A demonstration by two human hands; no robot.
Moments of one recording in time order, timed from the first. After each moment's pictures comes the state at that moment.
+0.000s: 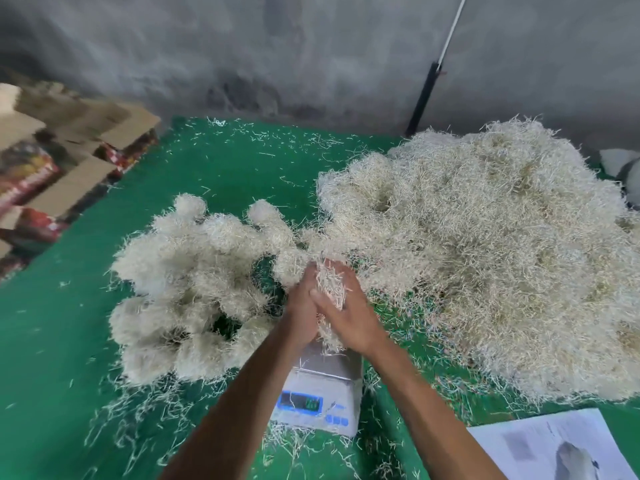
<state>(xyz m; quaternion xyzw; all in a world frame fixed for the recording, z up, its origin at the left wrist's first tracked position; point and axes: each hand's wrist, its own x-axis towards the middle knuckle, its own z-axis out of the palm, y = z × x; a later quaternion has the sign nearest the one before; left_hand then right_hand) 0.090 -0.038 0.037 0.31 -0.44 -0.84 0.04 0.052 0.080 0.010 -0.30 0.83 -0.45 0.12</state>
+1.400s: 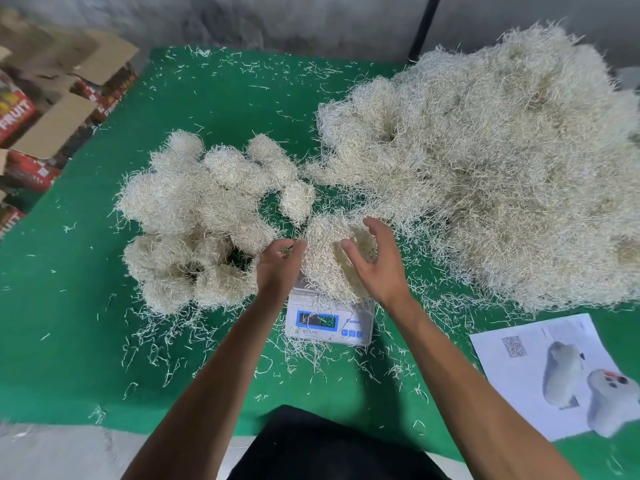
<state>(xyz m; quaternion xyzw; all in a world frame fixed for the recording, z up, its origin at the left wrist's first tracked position) 0.170 -0.080 -0.036 0.37 -0.75 -0.54 0.11 0.095 0.108 -0.032 -0.18 0.87 -0.45 0.03</state>
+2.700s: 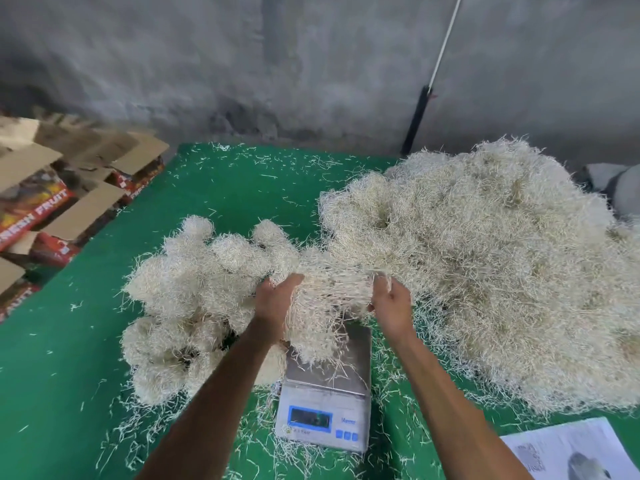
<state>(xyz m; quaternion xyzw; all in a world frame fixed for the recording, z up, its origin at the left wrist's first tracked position) 0.091 -0.104 0.035 0.43 -0.59 -0.68 0.08 0.019 0.095 0.026 -0.05 0.77 -0.64 0.07</state>
